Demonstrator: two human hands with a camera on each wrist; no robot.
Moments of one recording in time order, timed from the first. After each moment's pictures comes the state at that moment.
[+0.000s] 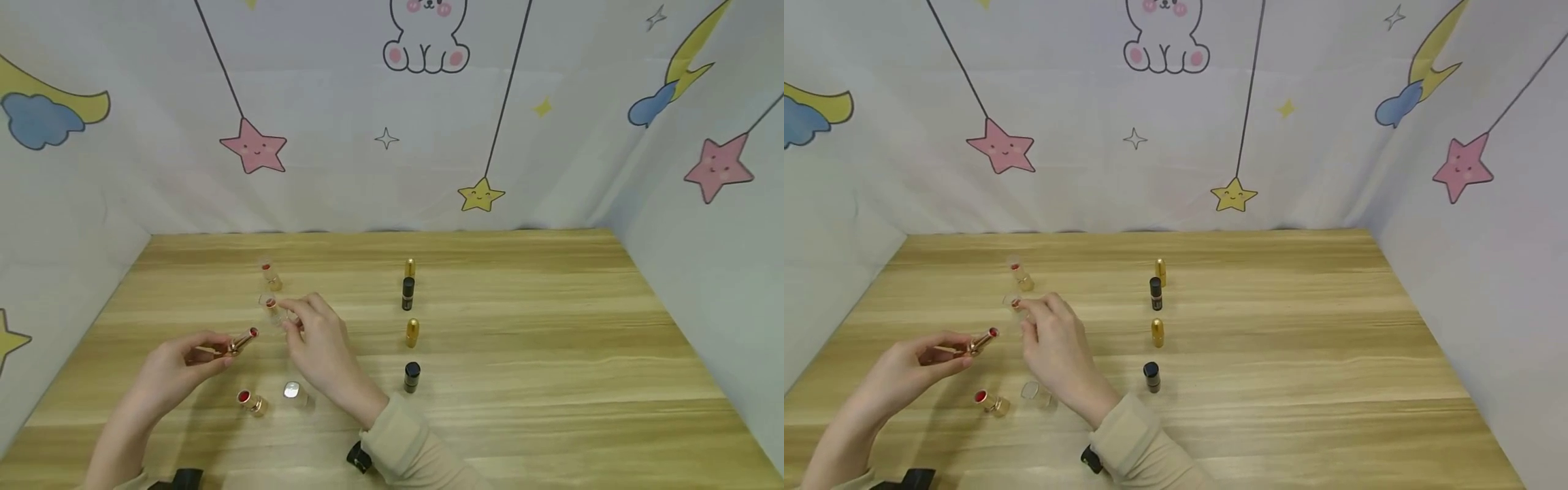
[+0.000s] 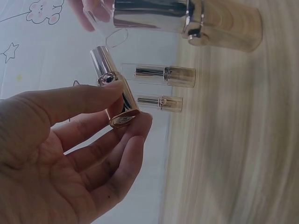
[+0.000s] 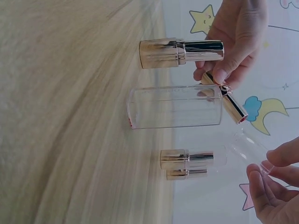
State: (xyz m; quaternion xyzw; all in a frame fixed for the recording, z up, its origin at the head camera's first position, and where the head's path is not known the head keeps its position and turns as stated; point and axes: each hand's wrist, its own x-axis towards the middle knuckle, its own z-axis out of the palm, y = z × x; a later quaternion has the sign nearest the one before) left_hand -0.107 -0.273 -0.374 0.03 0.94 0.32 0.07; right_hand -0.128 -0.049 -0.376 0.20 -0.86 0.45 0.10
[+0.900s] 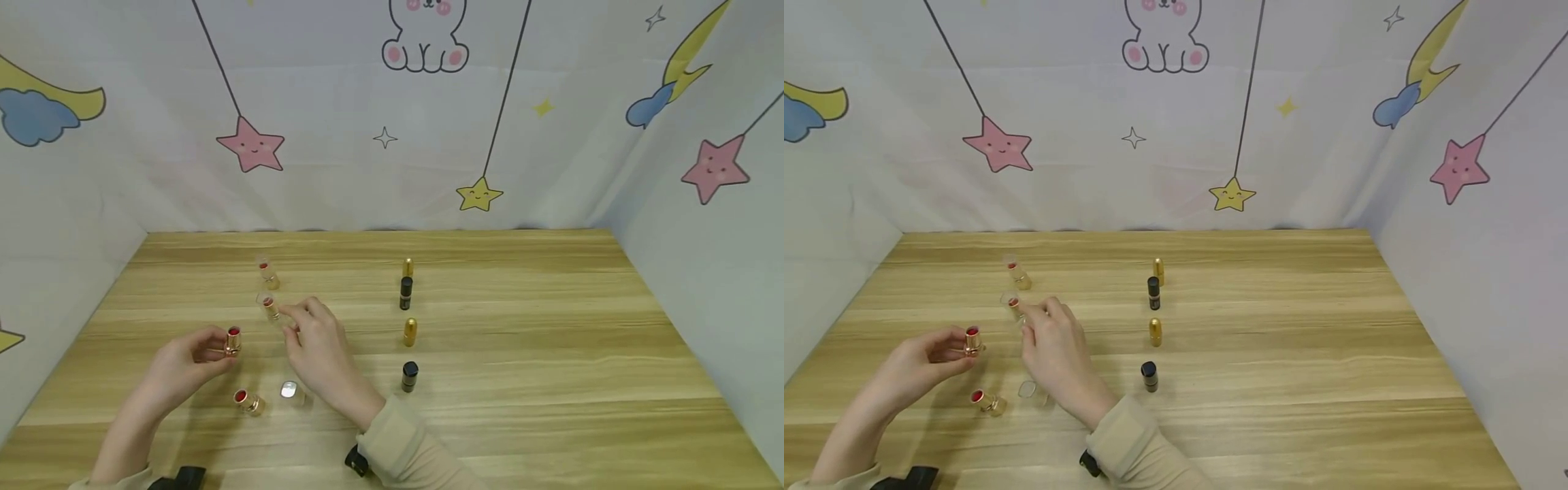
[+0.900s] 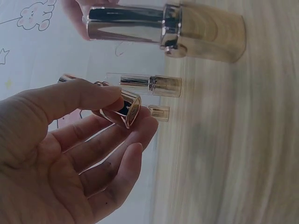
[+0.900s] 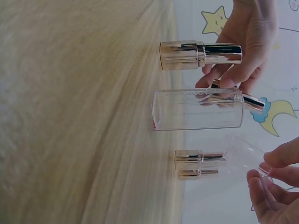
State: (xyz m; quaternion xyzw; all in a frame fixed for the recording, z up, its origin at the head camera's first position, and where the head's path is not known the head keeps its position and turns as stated) left_hand -0.114 -0.266 -0.382 0.04 0.93 0.35 0.07; right_hand -0.127 -0.050 -0.383 0.20 -0.89 0.40 0.11
